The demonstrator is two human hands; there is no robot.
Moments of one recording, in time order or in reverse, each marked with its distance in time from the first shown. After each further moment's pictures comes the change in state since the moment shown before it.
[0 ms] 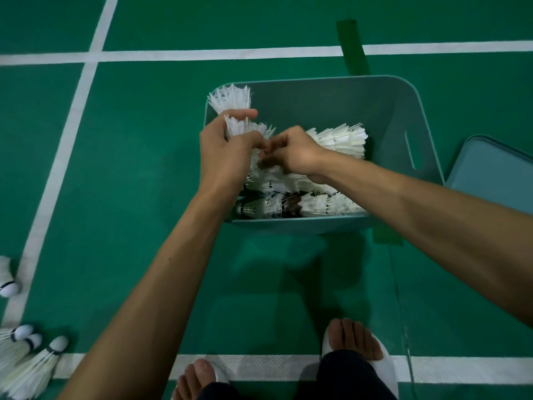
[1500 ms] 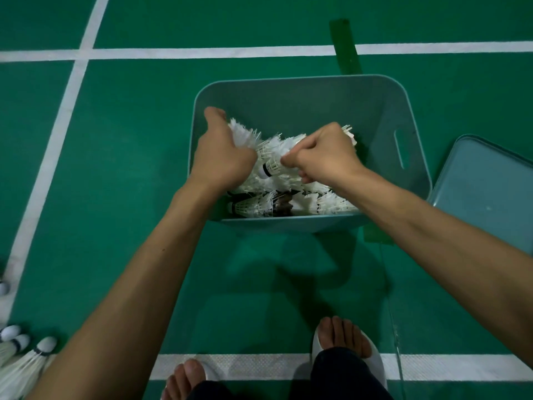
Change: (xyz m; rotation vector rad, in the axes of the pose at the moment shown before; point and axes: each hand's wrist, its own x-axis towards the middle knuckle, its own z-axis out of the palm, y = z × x) left_hand 0.002 0.005 -0.002 0.540 -0.174 0.019; right_hand -0.052 0.007 -0.028 -0.062 0.322 0.064
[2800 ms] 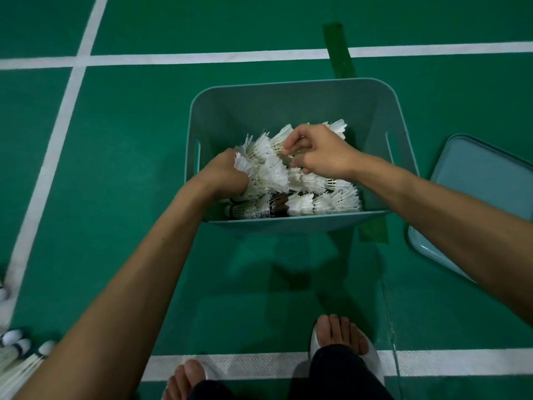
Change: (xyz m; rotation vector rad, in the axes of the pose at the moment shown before) left_hand 0.011 -0.014 0.008 0.166 -0.378 -0.288; right_hand 0.035 0.019 -0.019 -0.122 -0.310 -0.170
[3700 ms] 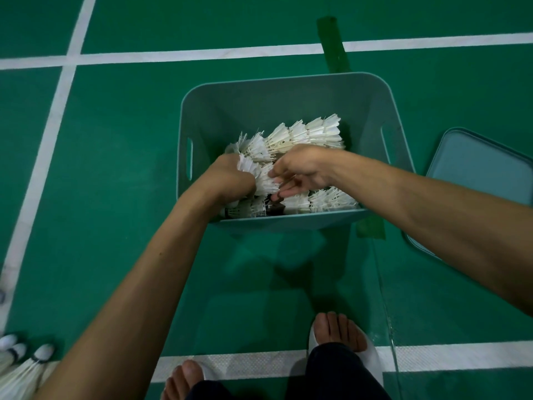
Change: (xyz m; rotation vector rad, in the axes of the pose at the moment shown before) left_hand -0.014 0.010 0.012 -0.158 -0.030 0.011; right_hand 0.018 -0.003 0.031 0.358 -0.242 0.538
